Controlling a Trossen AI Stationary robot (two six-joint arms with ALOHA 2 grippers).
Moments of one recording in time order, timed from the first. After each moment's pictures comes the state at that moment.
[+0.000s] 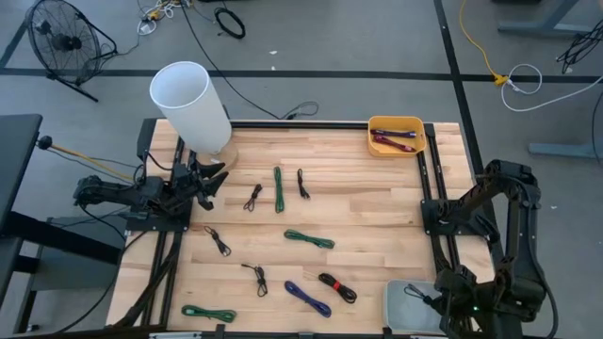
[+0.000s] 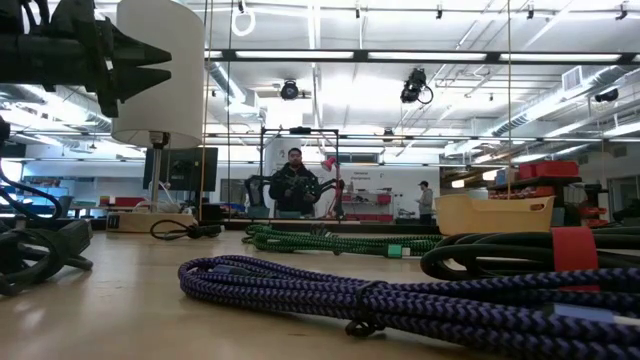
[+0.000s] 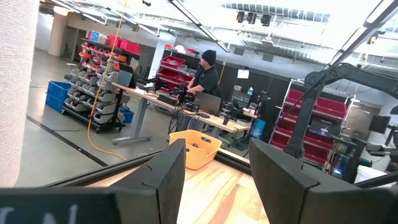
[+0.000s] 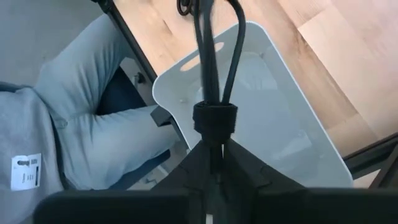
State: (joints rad) left arm -0.17 0.01 0.01 0.29 -0.66 -0.16; right arm 1.35 1.50 1.37 -1.21 0.38 1.93
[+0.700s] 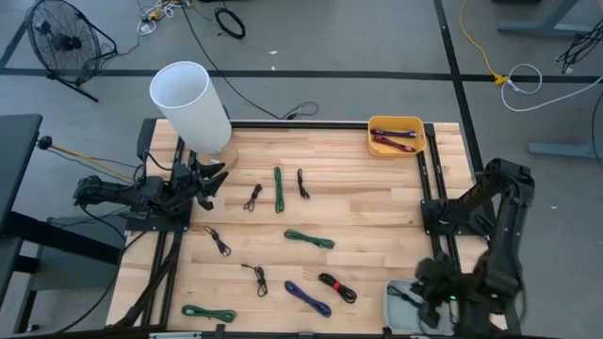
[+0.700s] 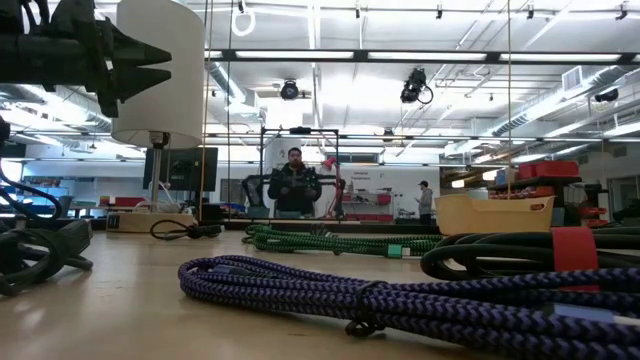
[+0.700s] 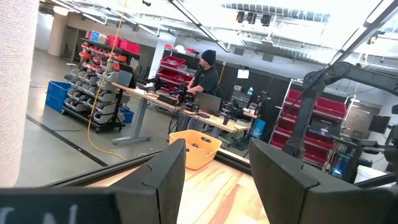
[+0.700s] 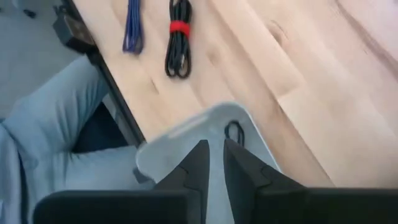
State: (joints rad) left arm -0.17 0.01 0.01 0.29 -0.66 -0.16; right arm 1.16 1.50 1.37 -1.24 0.44 1.72
